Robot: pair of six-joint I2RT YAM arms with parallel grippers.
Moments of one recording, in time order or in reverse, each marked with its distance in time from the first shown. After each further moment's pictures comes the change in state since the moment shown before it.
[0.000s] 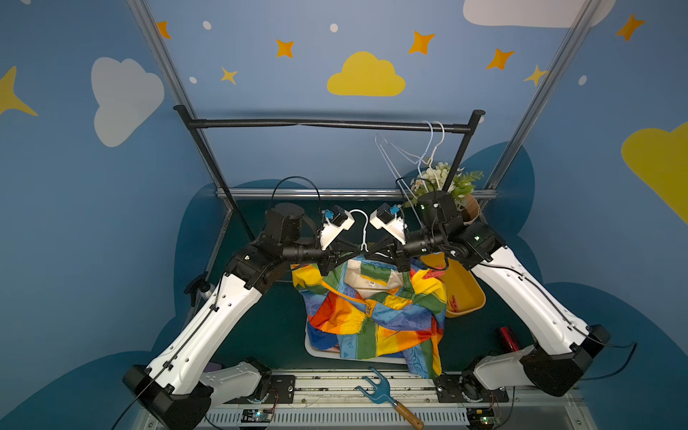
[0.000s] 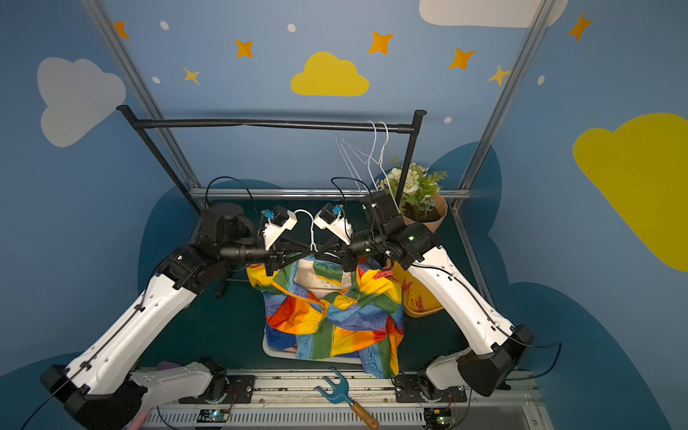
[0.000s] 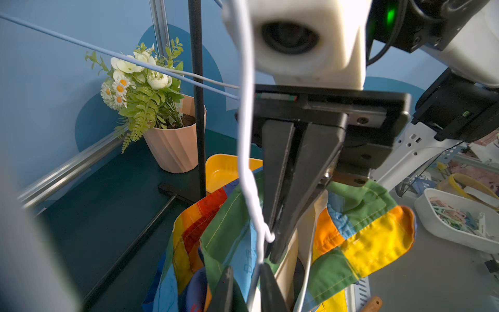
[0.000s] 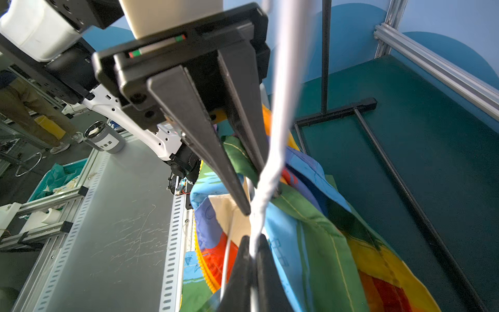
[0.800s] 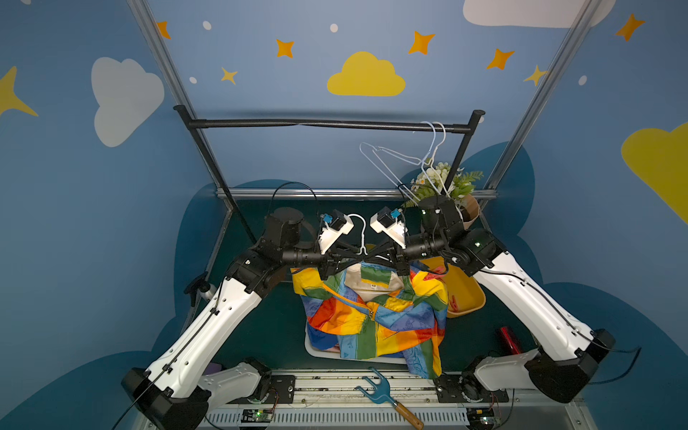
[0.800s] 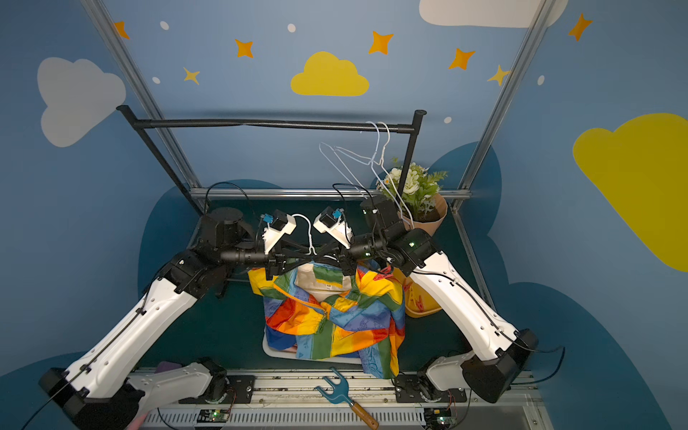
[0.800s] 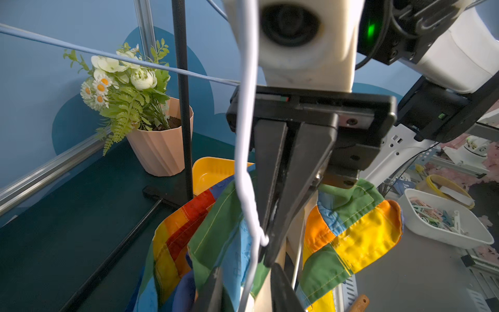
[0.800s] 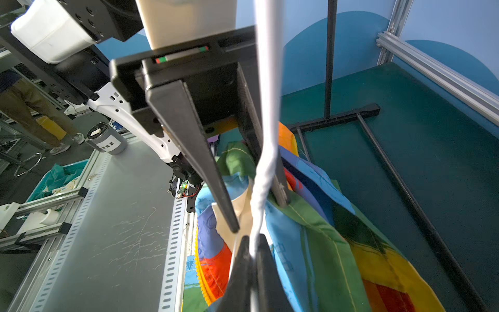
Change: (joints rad) left arm 0.000 -0.004 -0.035 0.042 0.065 -0.040; right arm 0.016 -0.042 -0.066 0.071 0.000 0.013
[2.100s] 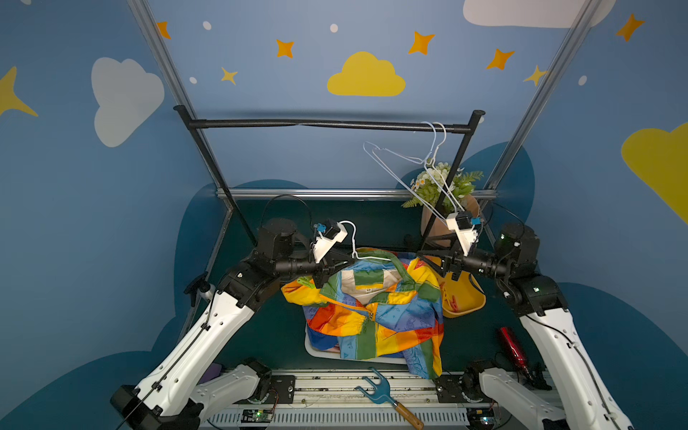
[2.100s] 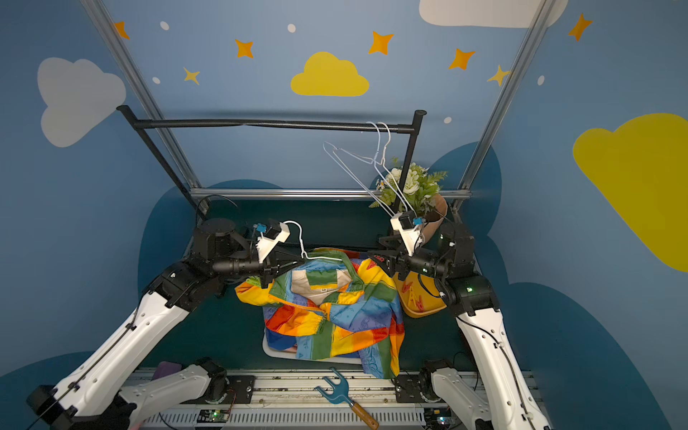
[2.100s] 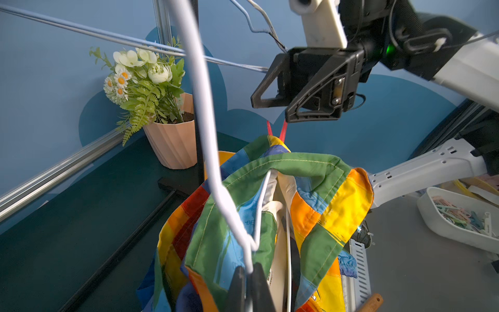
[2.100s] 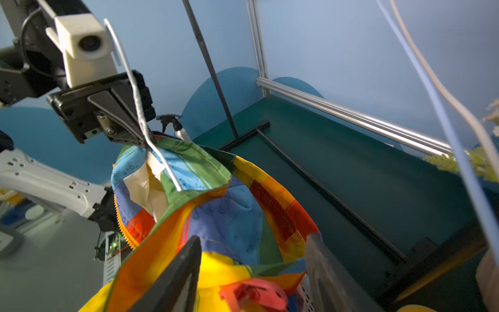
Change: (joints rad) left arm 0.005 -0.122 -0.110 0.019 -0.090 0.006; right arm -0.528 -0.463 -0.499 0.286 -0.069 0.189
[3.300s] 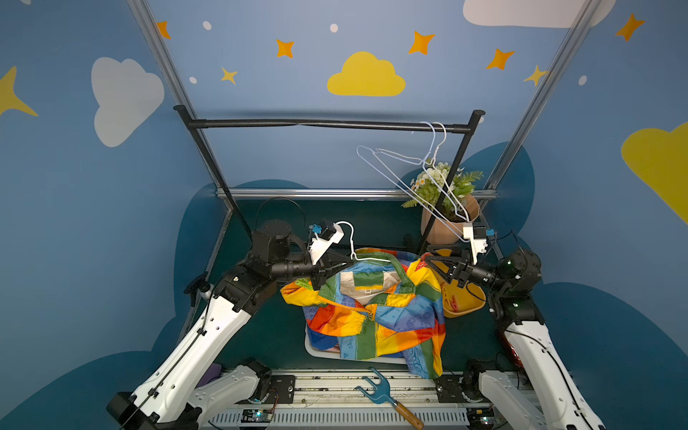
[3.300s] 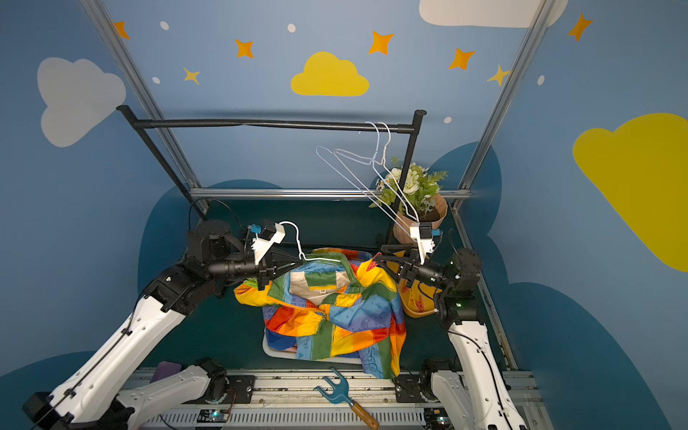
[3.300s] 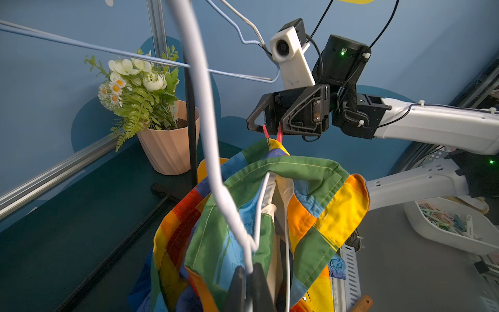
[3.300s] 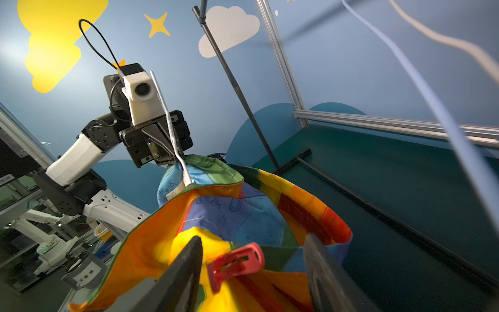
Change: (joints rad) left arm 0.011 -0.025 -0.016 0.027 0.045 -0.031; right arm -0.102 -0.071 -0.354 0.721 -0.281 0.536
